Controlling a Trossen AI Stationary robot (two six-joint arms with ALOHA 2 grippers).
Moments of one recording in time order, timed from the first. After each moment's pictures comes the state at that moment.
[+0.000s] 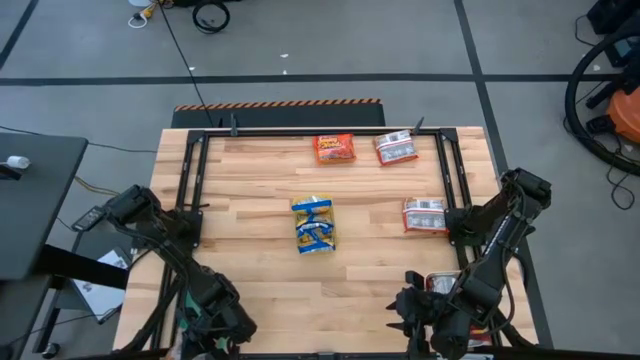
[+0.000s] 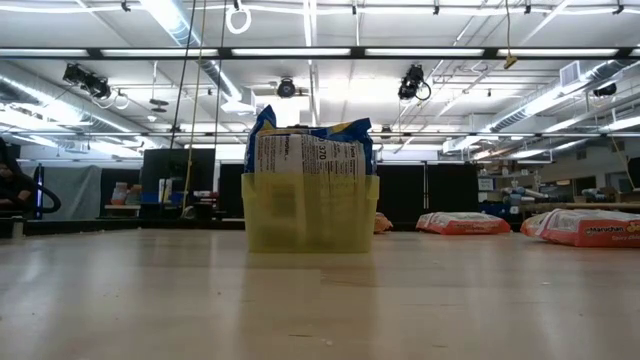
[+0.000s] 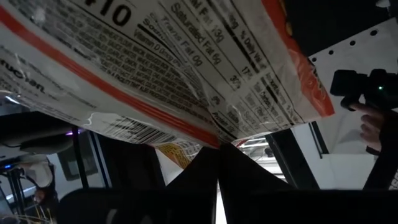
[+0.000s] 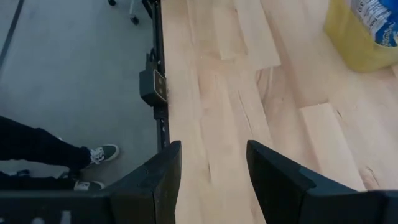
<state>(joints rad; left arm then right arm) -0.84 1.71 0.99 -0.27 1.18 -1.78 0.96 1.62 1.34 -0.73 0.53 1.01</state>
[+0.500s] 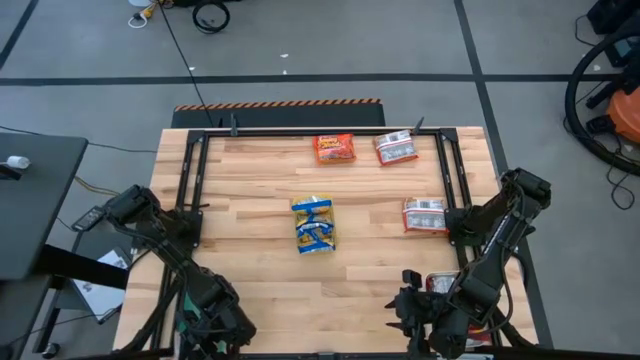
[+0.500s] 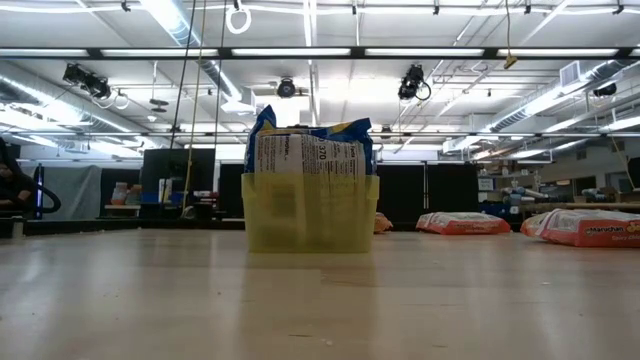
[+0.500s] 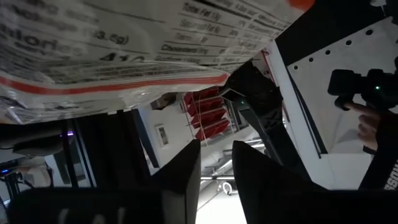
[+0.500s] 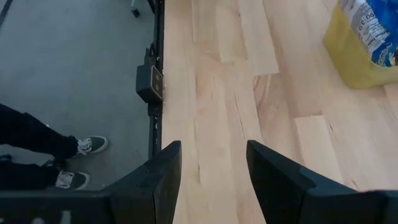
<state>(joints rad) -0.85 1.71 1.02 -0.27 1.16 -1.80 0.95 1.62 1.34 -0.73 0.53 0.91</state>
